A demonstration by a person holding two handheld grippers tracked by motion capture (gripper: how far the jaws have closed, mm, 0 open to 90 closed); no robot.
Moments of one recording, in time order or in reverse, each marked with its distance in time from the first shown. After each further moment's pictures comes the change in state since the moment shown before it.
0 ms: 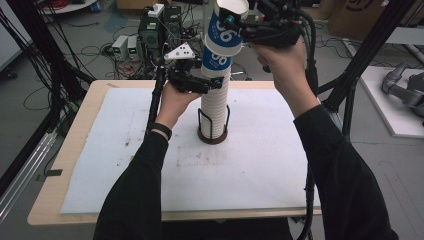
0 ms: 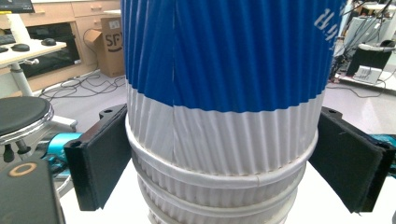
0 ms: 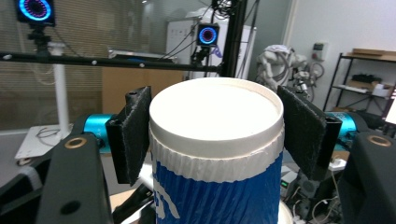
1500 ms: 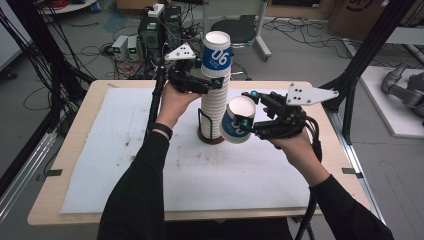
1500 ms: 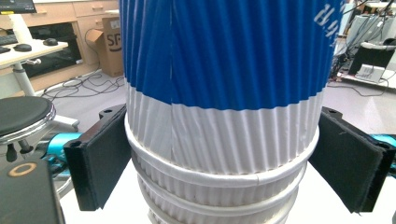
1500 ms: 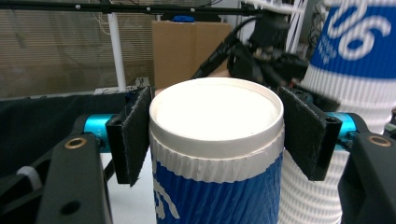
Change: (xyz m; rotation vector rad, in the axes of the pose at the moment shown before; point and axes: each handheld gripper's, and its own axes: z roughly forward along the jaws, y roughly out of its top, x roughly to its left) left arm -0.001 0.000 0.001 0.003 0.008 0.006; right arm 0.048 -0.144 -0.073 0.136 0.185 0.081
